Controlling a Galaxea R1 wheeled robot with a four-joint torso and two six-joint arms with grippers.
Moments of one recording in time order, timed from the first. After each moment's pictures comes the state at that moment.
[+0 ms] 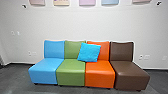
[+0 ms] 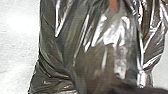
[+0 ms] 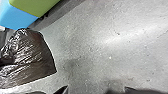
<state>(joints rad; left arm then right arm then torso) 0.88 2.67 -2.27 -0.30 0.53 -0.05 -1.16 2.13 -1.54 0.26 -0.05 0.12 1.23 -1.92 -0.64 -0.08</state>
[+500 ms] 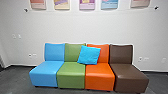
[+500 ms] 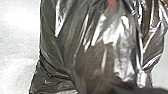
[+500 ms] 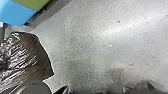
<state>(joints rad) 1.00 2.50 -2.06 -0.29 0.41 -0.03 -1.25 2.18 -1.58 0.26 -0.04 0.12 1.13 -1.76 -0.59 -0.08</state>
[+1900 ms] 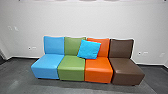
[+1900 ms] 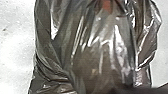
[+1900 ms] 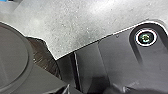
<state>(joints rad) 1.37 2.53 -2.05 -0.26 0.10 0.14 -1.48 2.52 -1.87 0.26 0.09 0.00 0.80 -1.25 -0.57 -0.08</state>
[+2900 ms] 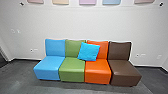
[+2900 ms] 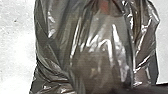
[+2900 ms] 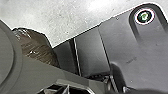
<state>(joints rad) 1.40 2.74 -2.36 -0.24 0.10 0.14 -1.53 2.72 -2.14 0.22 0.09 -0.01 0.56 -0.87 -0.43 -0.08</state>
